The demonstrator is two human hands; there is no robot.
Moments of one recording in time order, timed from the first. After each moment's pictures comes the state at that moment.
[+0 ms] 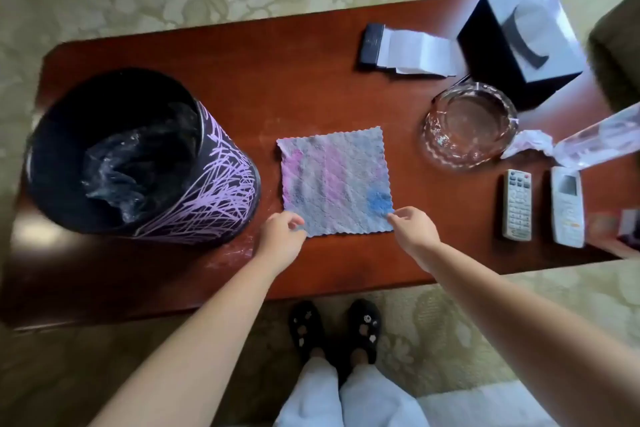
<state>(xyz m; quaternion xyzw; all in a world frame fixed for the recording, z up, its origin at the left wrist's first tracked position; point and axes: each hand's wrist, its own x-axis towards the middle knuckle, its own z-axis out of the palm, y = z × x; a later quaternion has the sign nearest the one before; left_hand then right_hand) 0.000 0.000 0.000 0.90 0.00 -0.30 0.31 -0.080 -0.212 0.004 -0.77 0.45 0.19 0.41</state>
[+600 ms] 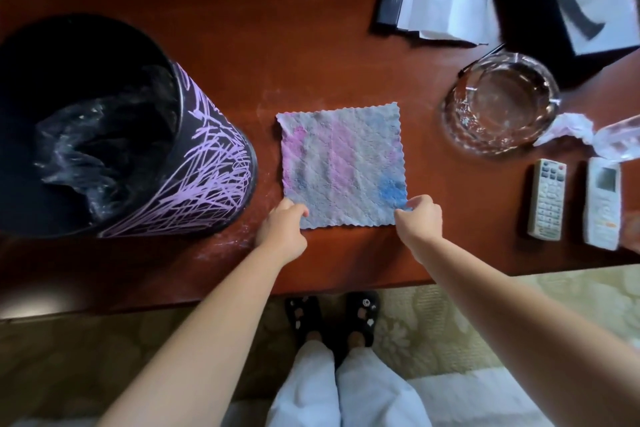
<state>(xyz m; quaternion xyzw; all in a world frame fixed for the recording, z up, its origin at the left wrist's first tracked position) 0.014 -0.001 -0.040 0.92 -0.13 -0.36 0.11 -0.059 -0.204 -0.038 -0.74 0.53 0.16 0.37</state>
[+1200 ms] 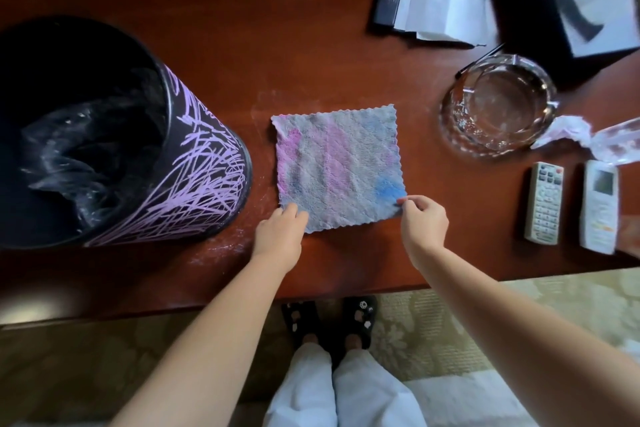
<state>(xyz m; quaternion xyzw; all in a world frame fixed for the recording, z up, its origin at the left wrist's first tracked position) 0.008 -0.008 -0.045 0.92 -0.27 -0.27 -0.03 -0.059 -0.208 -0.038 -0.69 0.56 0.02 0.45</state>
